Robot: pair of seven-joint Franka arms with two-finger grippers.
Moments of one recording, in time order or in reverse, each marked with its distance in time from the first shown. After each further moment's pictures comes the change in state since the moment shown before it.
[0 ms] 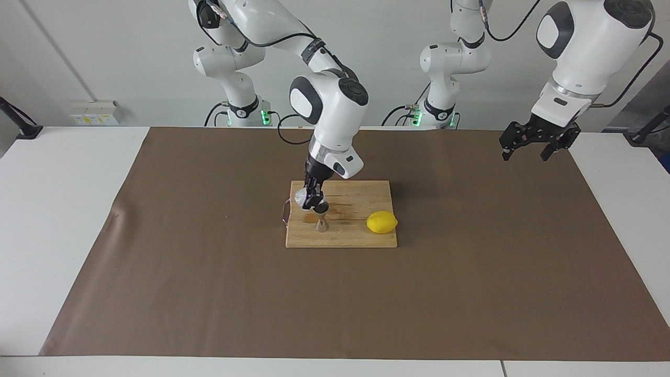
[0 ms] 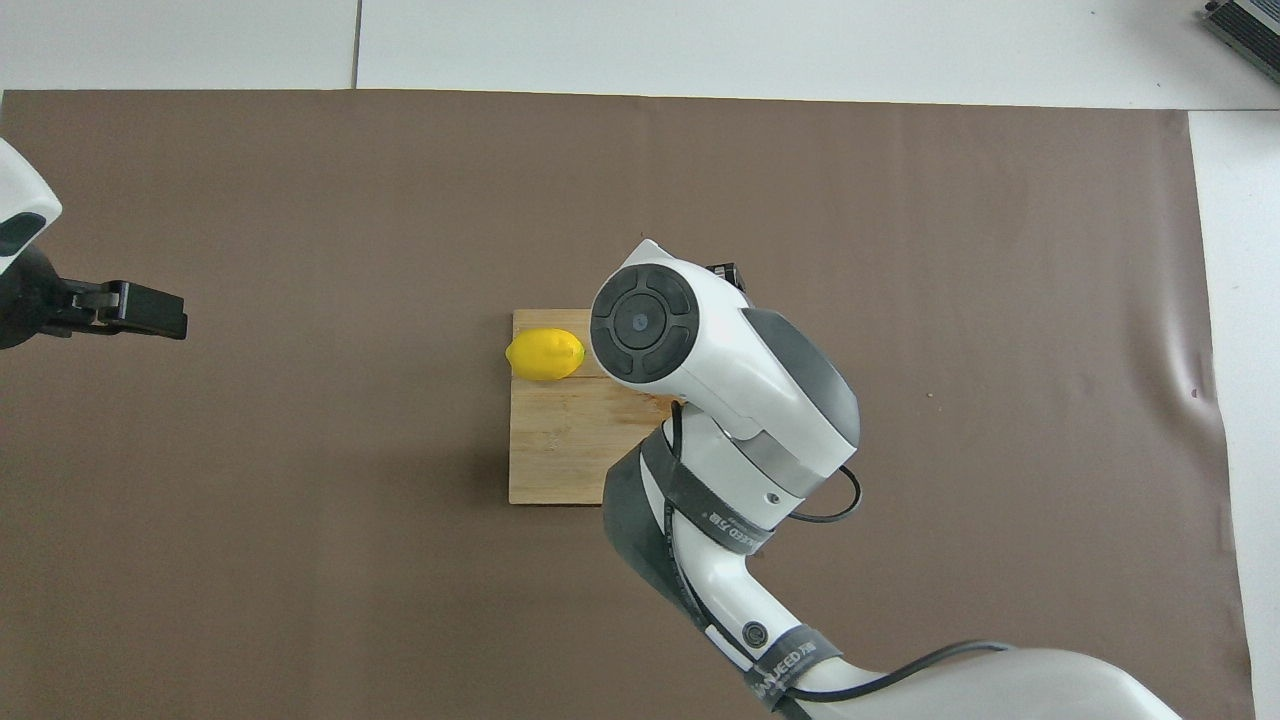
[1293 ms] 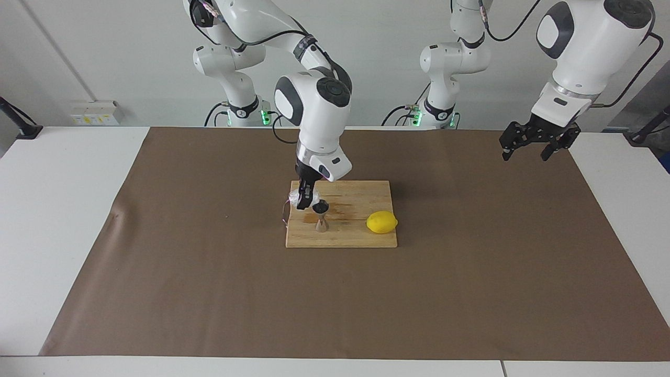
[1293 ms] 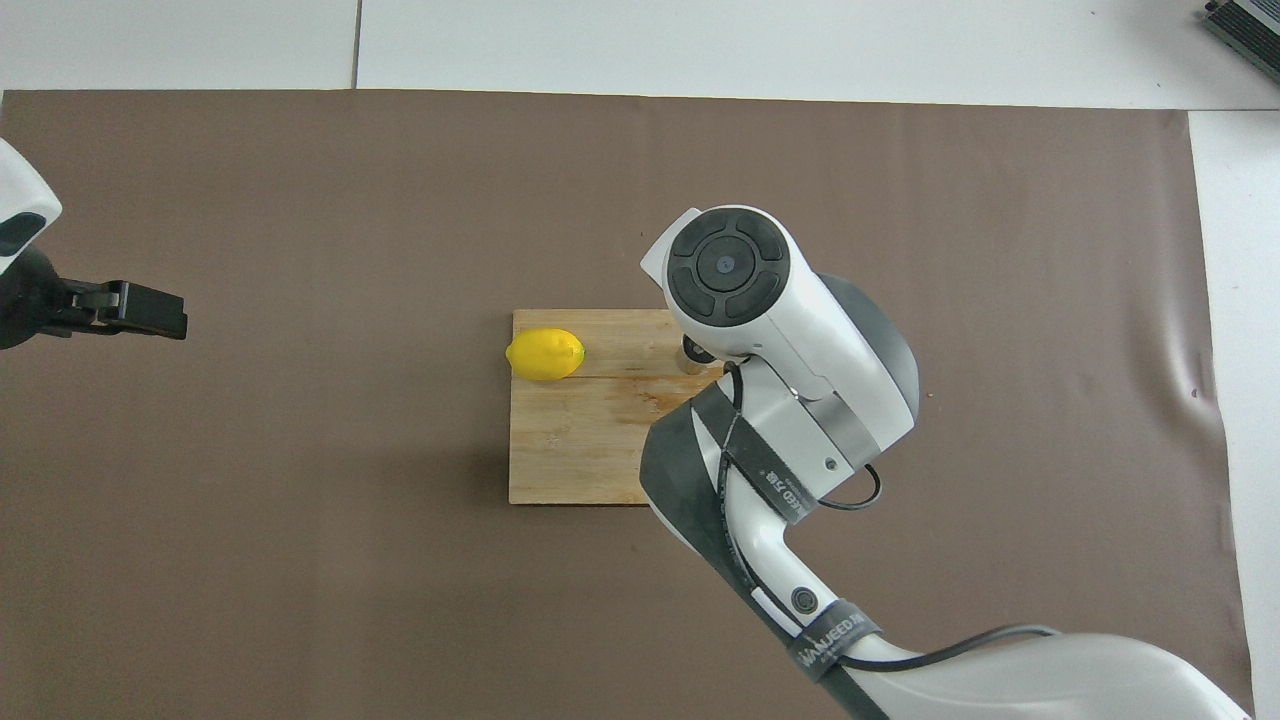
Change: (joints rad) left arm 0.000 0.000 0.000 0.000 0.000 0.000 0.000; right arm -0.069 -0.013 0.003 0.009 0.131 0.018 -0.042
